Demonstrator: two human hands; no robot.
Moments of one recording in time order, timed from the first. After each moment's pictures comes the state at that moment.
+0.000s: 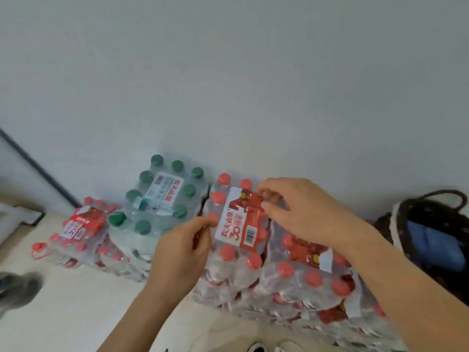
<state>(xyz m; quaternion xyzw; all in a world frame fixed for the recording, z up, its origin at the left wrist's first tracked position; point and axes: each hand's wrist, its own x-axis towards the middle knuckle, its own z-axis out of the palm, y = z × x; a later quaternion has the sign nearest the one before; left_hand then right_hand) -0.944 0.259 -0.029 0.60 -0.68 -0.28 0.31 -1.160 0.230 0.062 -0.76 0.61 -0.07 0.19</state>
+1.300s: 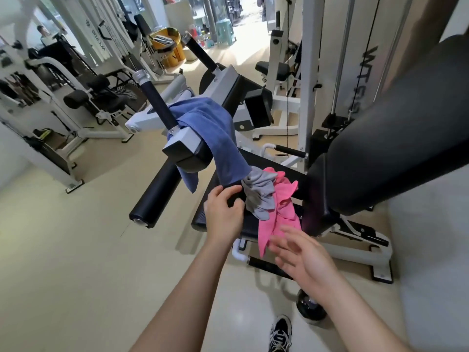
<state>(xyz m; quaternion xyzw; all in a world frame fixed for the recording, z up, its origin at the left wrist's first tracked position) -0.078 0.261 -0.036 0.89 0.09 0.05 0.45 -0.165 0.111 -0.074 -0.42 0.28 0.14 0.85</state>
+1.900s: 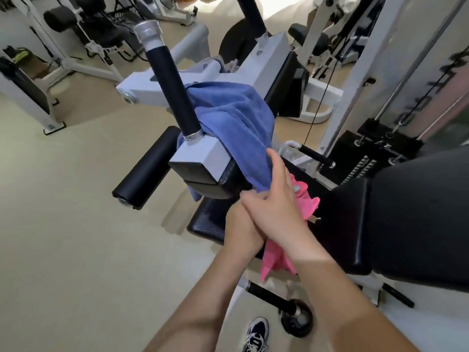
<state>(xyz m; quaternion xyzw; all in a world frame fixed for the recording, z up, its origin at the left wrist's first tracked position) 0.057 0.283 -0.065 0.94 -0.03 0.07 0.34 0.067 0.209 -0.020 -0.83 0.03 0.01 0.55</state>
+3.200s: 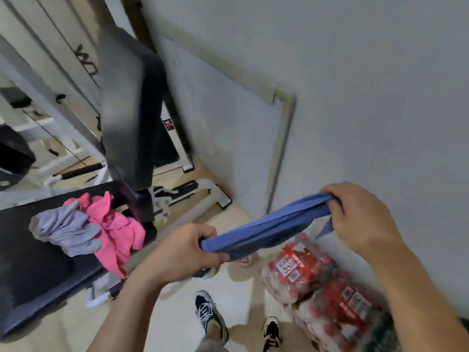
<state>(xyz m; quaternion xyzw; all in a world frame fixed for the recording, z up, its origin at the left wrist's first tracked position) -0.253 0.112 -0.019 0.74 -0.51 -0.39 0.20 -0.506 -0.055 -0.017 -0.85 0.49 -0.12 0.15</state>
